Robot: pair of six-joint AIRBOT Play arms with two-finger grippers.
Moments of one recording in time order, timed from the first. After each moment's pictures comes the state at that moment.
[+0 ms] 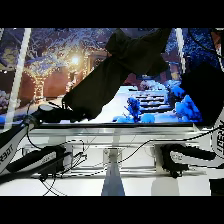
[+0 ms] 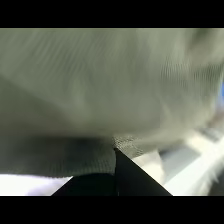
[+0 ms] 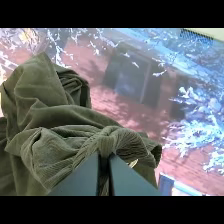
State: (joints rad) left arm -0.03 -1.24 0.38 0.44 -0.87 -1.00; right arm 0.15 -1.38 1.80 -1.55 1.01 1.38
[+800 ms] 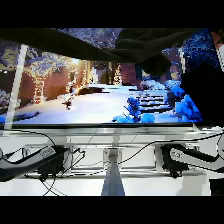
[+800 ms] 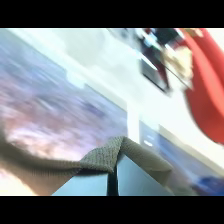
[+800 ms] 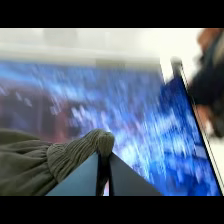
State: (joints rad) left arm 0.66 -1.25 1.48 0.48 -0.89 -1.15; right arm -0.14 -1.31 1.84 -1.65 0.99 1.45
